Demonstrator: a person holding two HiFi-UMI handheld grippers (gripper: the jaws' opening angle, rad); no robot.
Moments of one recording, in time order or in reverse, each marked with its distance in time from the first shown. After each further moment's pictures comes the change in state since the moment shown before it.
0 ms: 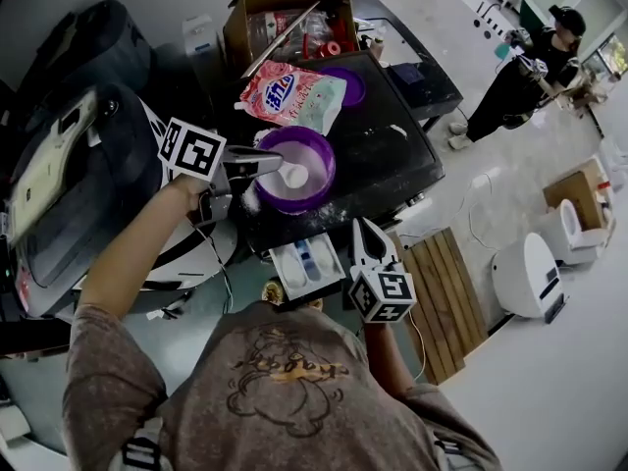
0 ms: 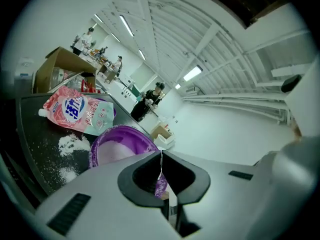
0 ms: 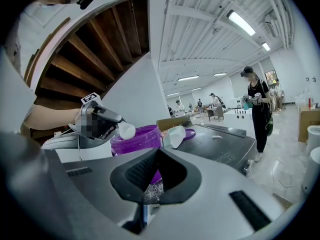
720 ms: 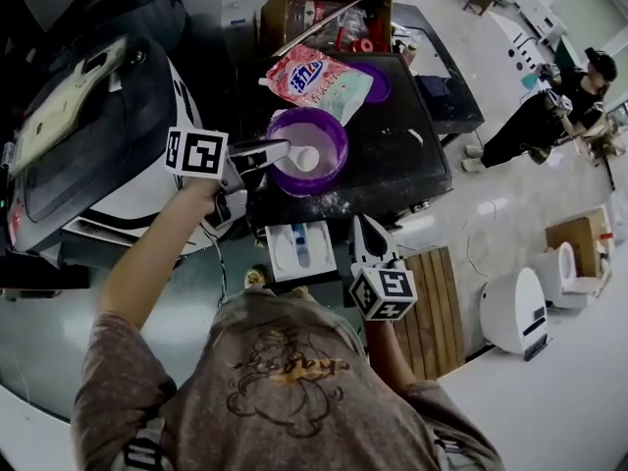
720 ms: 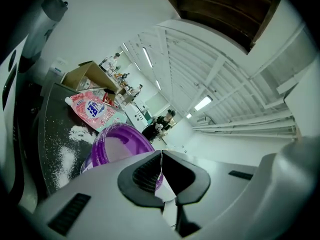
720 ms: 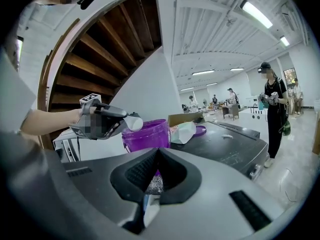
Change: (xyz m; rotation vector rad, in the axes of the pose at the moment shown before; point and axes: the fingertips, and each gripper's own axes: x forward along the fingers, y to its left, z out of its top) left arm -0.015 -0.006 -0.014 -0.153 -0.364 0.100; right arm -0.005 0.001 -0.011 -0.092 0.075 0.159
